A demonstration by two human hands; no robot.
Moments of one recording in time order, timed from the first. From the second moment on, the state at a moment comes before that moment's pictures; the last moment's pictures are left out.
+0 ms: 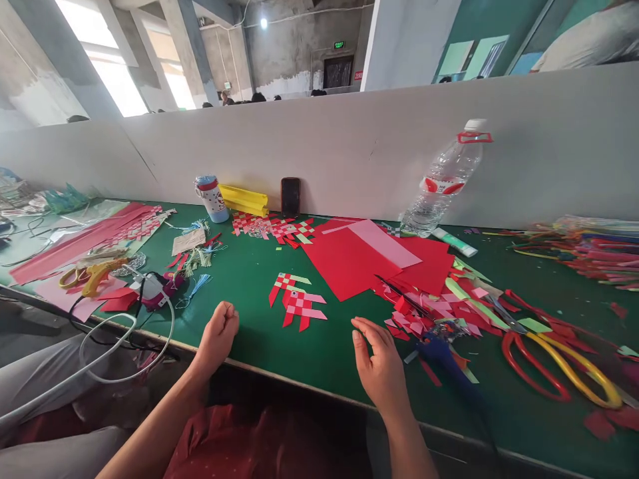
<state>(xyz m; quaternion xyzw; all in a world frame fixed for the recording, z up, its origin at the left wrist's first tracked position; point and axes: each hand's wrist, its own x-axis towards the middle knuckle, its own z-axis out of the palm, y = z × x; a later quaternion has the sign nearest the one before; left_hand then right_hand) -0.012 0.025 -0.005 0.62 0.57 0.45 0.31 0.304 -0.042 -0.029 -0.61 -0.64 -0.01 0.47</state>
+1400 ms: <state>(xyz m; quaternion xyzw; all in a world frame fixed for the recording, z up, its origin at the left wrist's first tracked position) 0.070 0.127 0.005 0.79 0.54 0.16 0.25 0.304 -0.043 -0.025 -0.63 -0.66 -0.03 0.41</state>
